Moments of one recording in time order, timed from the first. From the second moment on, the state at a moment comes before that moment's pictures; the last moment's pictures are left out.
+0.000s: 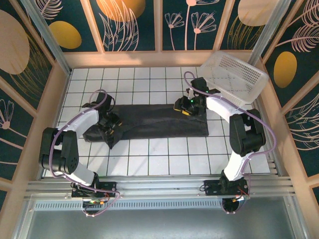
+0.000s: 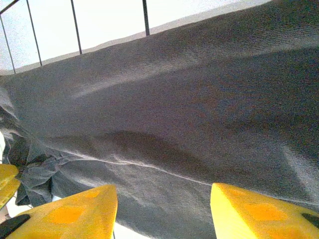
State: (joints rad) left arm -0.18 1.57 0.96 -0.72 0.14 -0.97; right arm 0.35 1.78 1.26 -0.56 -0.45 0.57
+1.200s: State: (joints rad) left arm -0.36 1.53 0.92 -0.70 0.30 -1.01; right arm 0.35 1.76 1.20 -0.54 -0.45 0.58
